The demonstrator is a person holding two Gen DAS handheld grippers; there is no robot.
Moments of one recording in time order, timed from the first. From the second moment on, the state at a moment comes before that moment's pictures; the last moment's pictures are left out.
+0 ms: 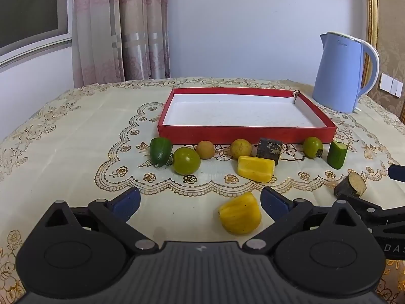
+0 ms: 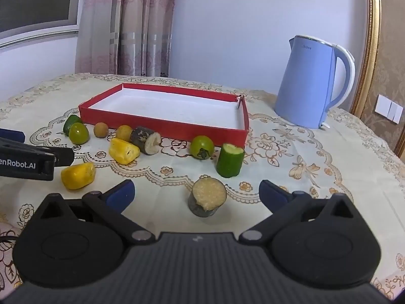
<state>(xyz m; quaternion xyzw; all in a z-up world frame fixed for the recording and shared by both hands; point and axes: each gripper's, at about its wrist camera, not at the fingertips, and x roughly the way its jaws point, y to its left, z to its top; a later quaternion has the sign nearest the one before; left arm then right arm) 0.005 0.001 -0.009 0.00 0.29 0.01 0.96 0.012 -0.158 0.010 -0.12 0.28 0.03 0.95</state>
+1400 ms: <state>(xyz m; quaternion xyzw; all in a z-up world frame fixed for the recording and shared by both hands) 0.003 0.003 -0.004 0.01 0.28 0.02 0.96 0.028 -0.162 0.010 -0.09 0.31 0.00 0.95</state>
